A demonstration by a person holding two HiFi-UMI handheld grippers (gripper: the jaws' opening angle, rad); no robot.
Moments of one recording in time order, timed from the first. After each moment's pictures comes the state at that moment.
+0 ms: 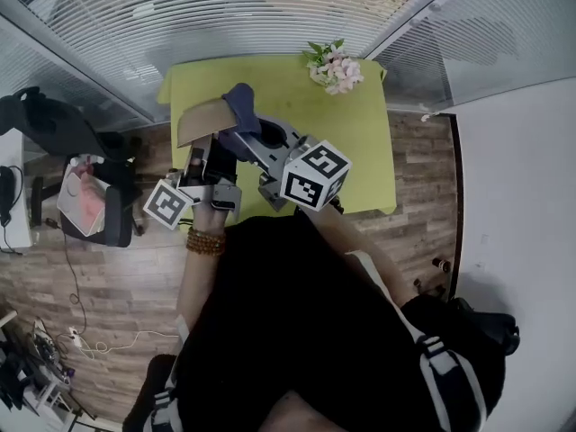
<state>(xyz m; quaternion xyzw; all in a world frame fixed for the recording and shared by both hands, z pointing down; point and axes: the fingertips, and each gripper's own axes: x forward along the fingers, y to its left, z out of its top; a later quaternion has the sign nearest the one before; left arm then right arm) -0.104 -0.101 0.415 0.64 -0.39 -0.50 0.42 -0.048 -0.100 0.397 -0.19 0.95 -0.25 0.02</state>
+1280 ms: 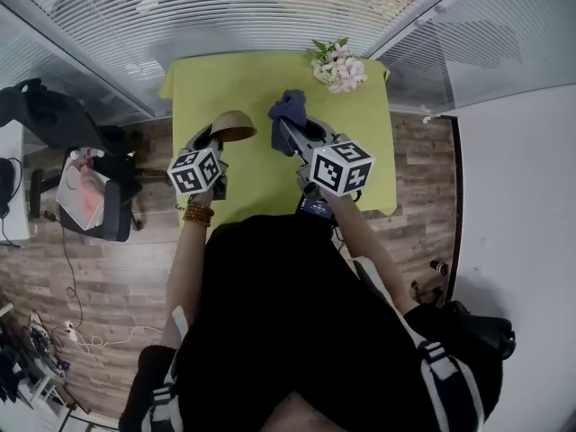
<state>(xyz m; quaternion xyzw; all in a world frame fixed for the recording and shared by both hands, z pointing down) -0.104 -0.122 0.616 0.72 -0.60 0.02 0.35 0.046 -0.137 0.481 -0.32 0.90 -0.28 -0.11</state>
